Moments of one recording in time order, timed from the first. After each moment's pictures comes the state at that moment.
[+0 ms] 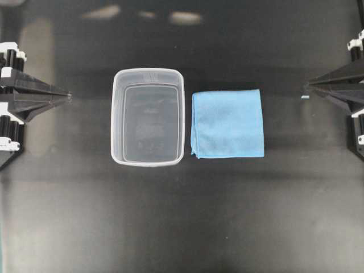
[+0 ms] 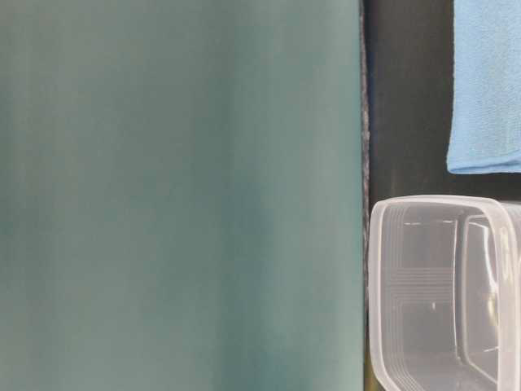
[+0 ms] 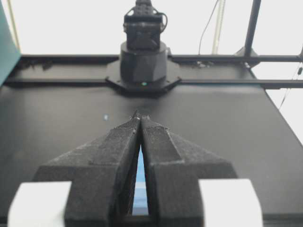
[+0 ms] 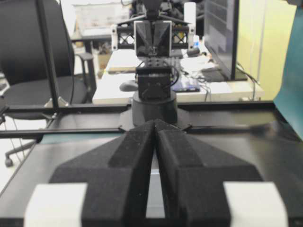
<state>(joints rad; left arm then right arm) 0.00 -0.96 1.17 0.00 -0.29 0.00 0.00 -0.97 1.18 0.00 -0.29 0.00</state>
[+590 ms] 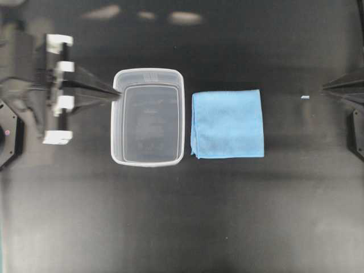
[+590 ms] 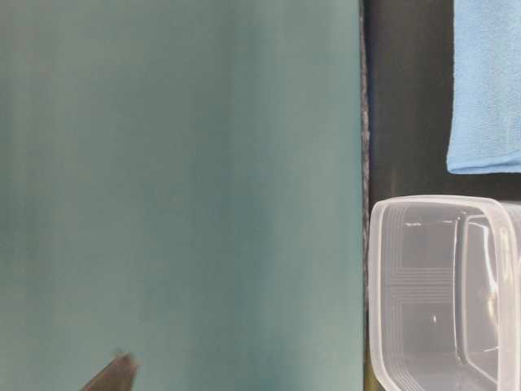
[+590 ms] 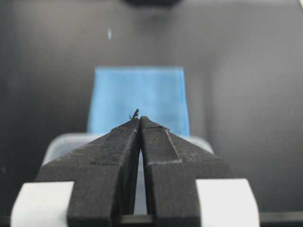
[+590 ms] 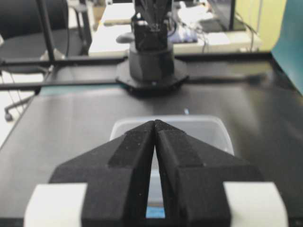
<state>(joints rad) 0.03 -0.58 0.78 0.04 0.17 -0.01 -0.02 -1.18 1.20 0.01 0.05 0.01</state>
